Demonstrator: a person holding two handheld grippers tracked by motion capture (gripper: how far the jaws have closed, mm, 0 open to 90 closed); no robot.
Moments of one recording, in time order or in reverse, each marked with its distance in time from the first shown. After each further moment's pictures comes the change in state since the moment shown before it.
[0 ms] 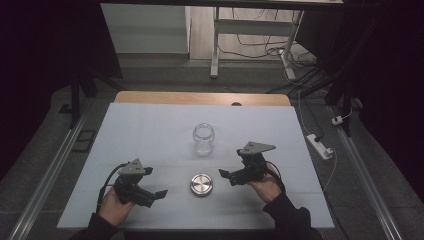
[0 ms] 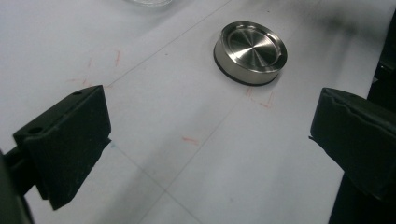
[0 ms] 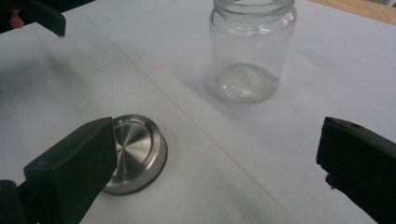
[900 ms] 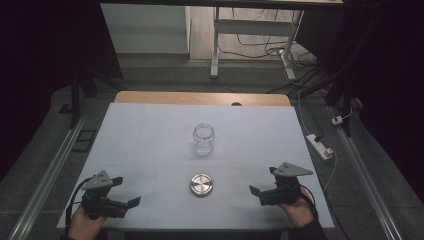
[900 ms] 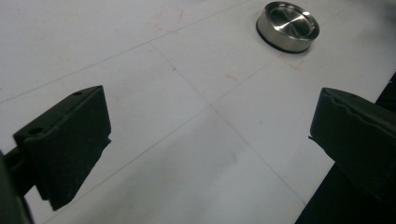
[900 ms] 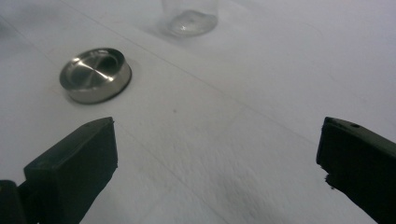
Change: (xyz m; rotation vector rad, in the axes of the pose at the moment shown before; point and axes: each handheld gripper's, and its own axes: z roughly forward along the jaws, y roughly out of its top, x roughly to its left) left arm 0.004 -0.054 -0.057 -0.043 0.140 -0.112; right arm -0.006 -0.063 -0.078 0.017 -0.157 0.077
